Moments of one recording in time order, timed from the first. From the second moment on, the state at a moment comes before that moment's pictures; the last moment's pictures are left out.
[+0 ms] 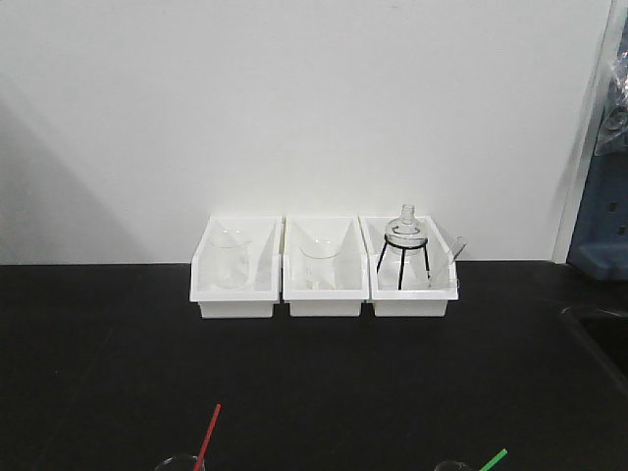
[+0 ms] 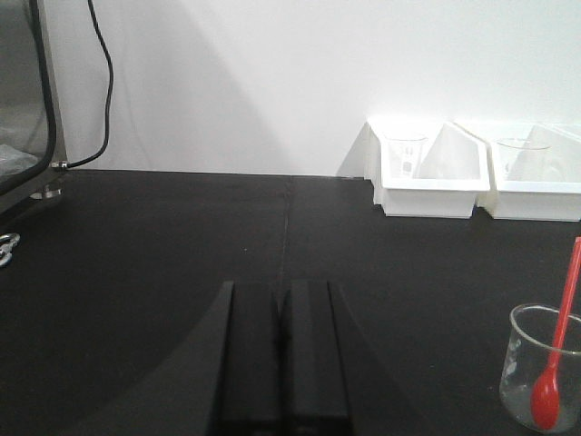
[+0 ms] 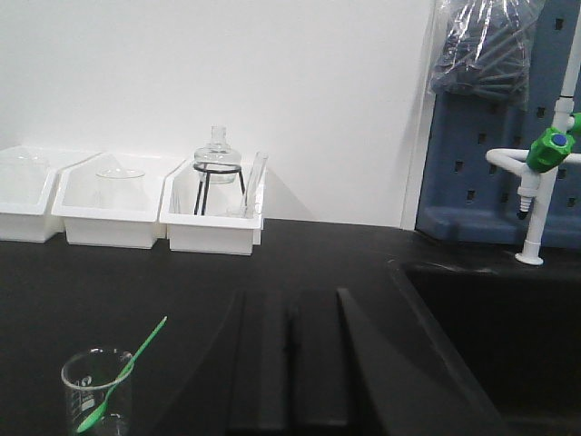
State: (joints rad) left arm 0.05 -0.01 0.03 0.04 0.08 -0.10; right arm 0.00 -0.01 0.03 -0.12 0.01 0.05
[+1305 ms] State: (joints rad) left arm 0.05 -0.01 0.03 0.04 0.06 -0.10; right arm 0.00 -0.01 0.03 -0.11 0.05 0.05
